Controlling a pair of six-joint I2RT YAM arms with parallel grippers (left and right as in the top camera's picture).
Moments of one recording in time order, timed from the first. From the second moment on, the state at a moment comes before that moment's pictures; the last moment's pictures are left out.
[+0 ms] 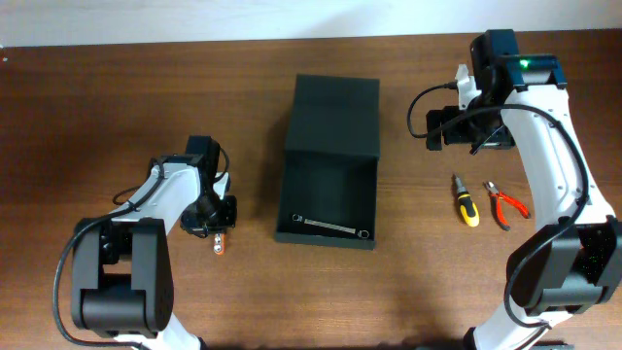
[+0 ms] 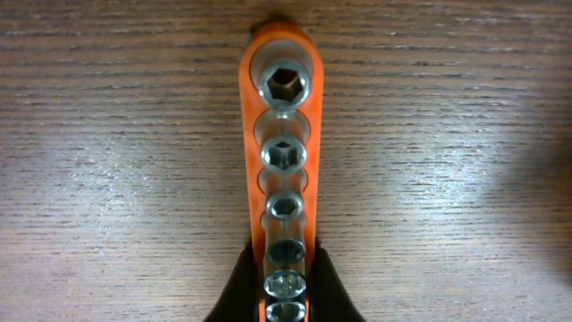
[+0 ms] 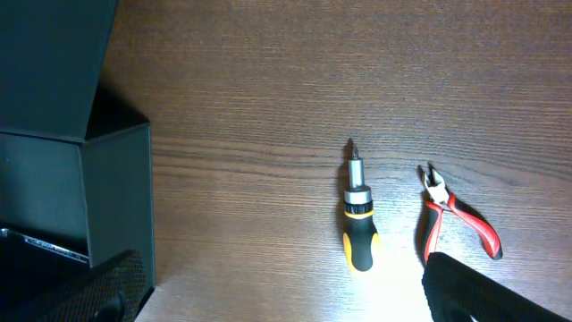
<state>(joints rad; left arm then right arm) -0.07 1.82 1.05 -0.89 0.02 -0.07 0.01 1.87 1.78 -1.33 -0.05 0.02</state>
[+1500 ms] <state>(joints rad) -0.60 2.10 1.76 -1.17 0.10 0.70 -0.09 1.87 1.81 -1.31 -0.05 0.00</state>
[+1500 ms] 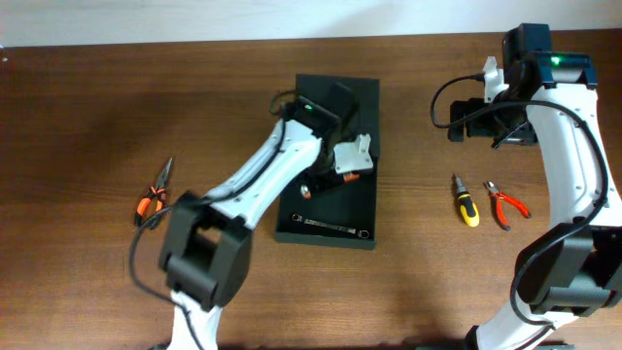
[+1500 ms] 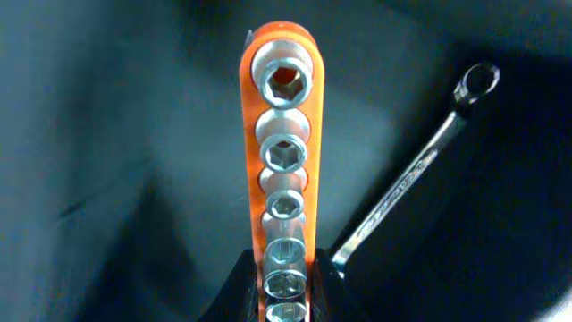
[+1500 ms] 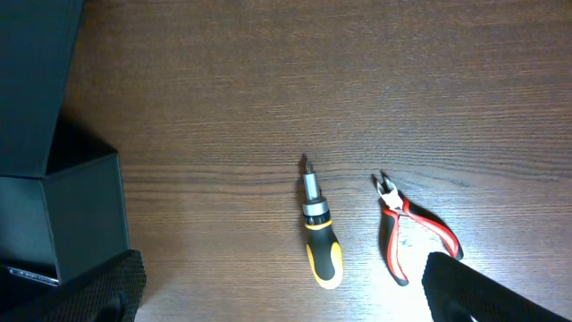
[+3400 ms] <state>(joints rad) 0.01 1.85 1.99 -1.38 0.01 0.13 -0.11 1.72 1.51 -1.30 -0.05 -0.24</state>
